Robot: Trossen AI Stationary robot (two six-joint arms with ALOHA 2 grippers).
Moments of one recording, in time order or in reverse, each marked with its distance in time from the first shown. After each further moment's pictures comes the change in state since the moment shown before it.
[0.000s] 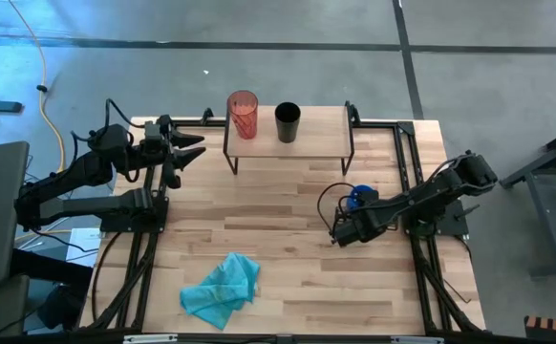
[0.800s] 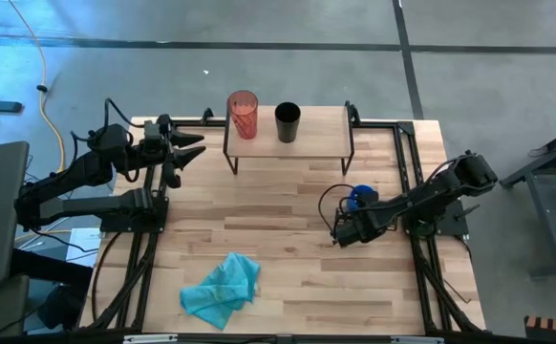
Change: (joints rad) left arm 0.000 0.000 0.000 0.008 -0.006 0.000; right arm 0.000 -0.001 -0.073 0.083 0.013 -0.001
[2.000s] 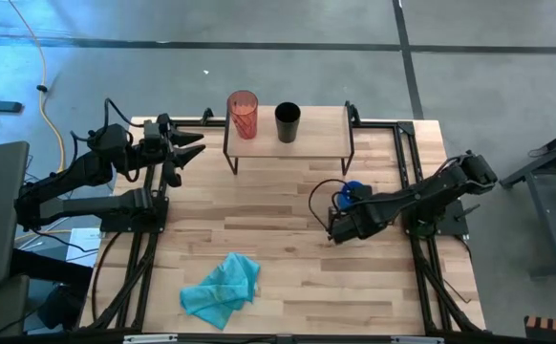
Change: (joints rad) left arm 0.000 0.000 0.000 -0.001 -0.023 0.000; right arm -0.014 0.000 0.268 -0.179 0.011 -0.146
